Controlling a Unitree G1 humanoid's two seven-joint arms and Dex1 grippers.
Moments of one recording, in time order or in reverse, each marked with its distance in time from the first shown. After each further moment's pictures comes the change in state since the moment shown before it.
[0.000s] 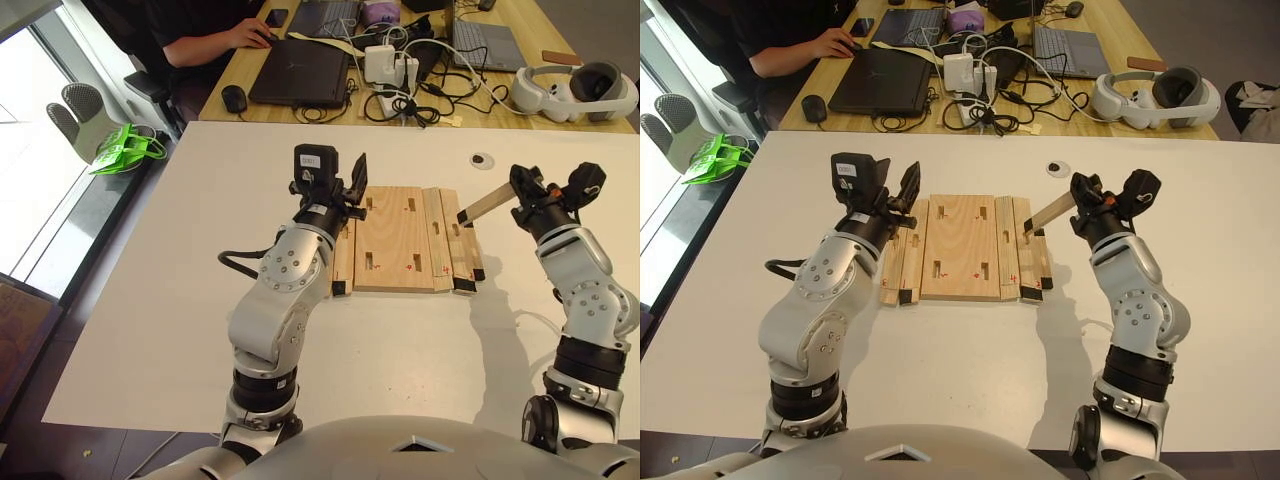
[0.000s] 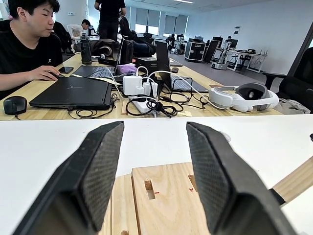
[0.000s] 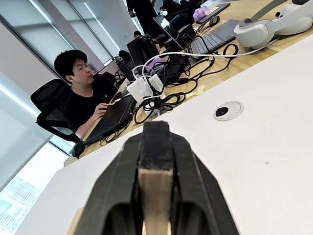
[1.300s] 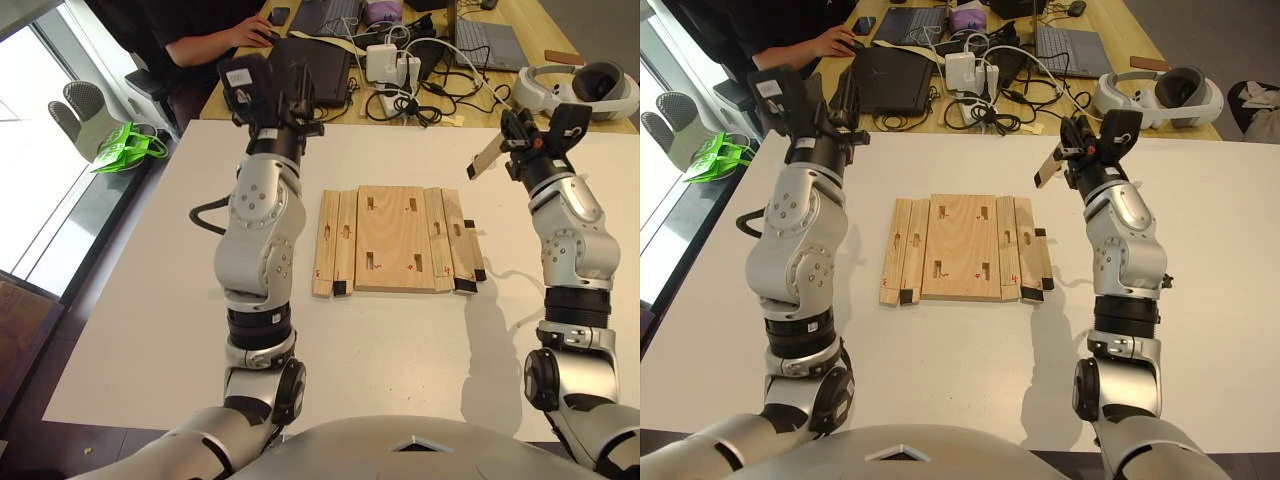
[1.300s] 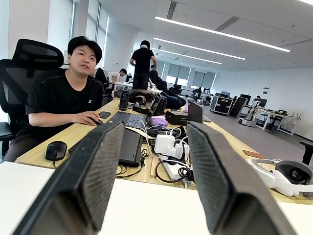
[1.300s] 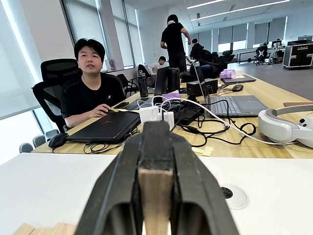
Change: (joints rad) left arm -0.327 0.009 0.251 0.299 -0.010 -0.261 0.024; right arm -0.195 -0.076 0.116 0.266 -0.438 -0.312 0.333
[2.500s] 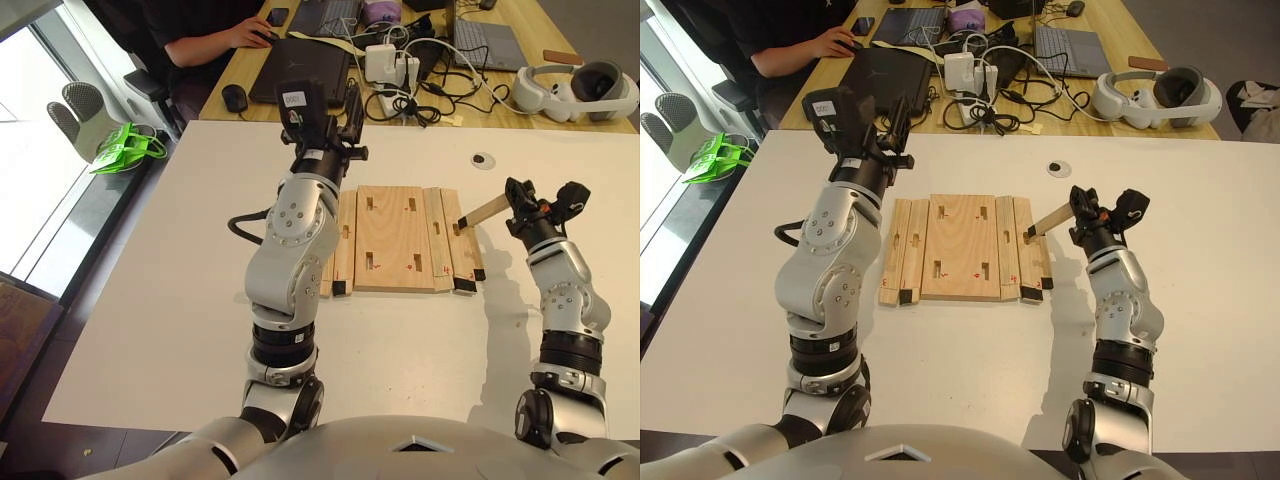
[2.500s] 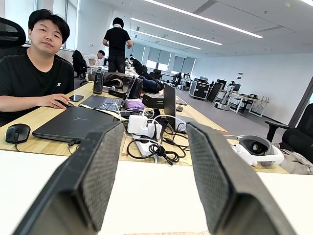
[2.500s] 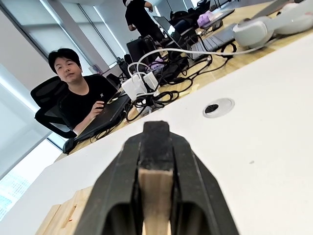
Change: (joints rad) left arm 0.114 -0.113 -0.127 -0.104 0.032 0.080 0.004; right arm 0.181 0.089 -0.145 0.061 0.262 0.065 0.025
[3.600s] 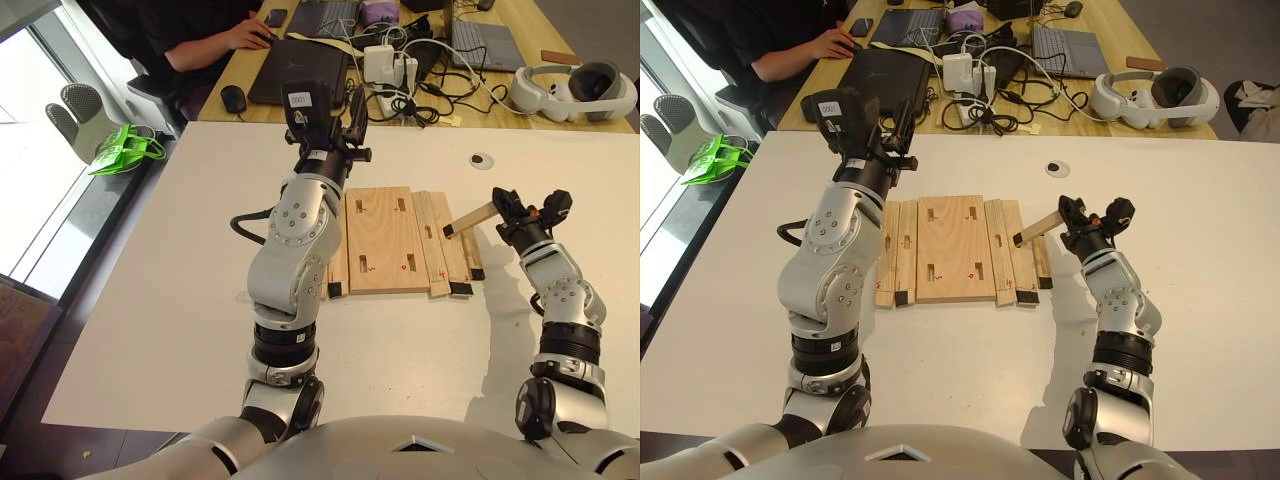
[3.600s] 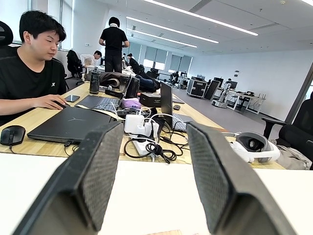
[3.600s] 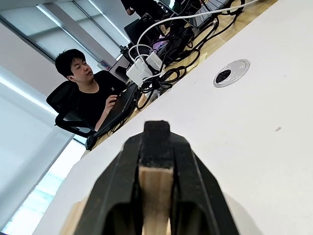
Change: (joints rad) left arm -0.002 0.000 -0.011 0.008 0.009 0.000 -0.018; right arm -0.082 -0.016 0.016 0.158 0.039 0.048 0.043
